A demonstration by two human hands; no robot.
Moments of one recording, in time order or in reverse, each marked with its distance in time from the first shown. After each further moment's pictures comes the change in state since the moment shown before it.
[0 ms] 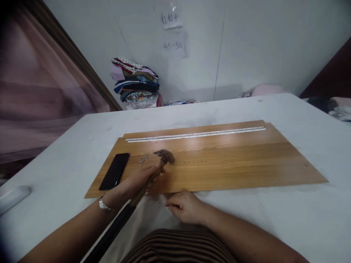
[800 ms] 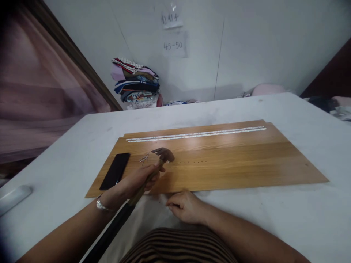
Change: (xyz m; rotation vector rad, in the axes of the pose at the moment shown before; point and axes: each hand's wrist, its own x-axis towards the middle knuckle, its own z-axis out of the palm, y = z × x) left_hand -0.002 0.001 -0.004 -0.040 -0.050 0.027; right_hand 0.002 0.000 0.000 0.011 0.016 -0.024
